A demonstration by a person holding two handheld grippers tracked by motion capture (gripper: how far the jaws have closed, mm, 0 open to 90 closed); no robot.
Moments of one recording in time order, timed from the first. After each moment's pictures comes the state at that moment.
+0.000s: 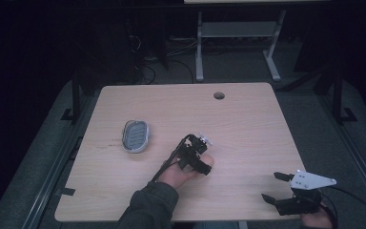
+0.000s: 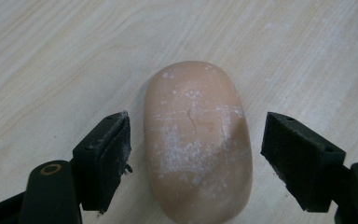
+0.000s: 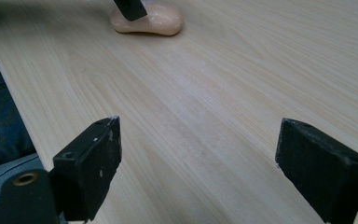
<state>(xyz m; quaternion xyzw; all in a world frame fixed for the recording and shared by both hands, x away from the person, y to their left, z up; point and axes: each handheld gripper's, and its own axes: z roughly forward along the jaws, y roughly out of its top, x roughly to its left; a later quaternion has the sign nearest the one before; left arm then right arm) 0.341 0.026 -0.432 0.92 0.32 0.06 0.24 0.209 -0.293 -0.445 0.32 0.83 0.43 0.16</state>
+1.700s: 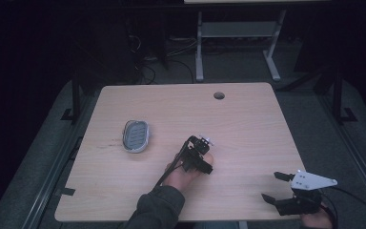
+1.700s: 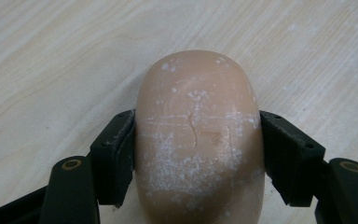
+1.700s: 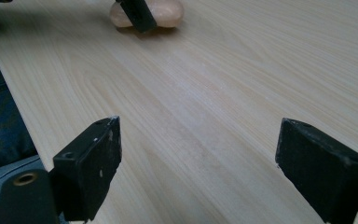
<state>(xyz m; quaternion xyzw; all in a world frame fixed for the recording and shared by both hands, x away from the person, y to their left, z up) 0.340 0.018 -0.437 0.90 0.36 0.07 0.22 0.209 -0.293 -0.443 0.32 0.83 0.43 0.16</state>
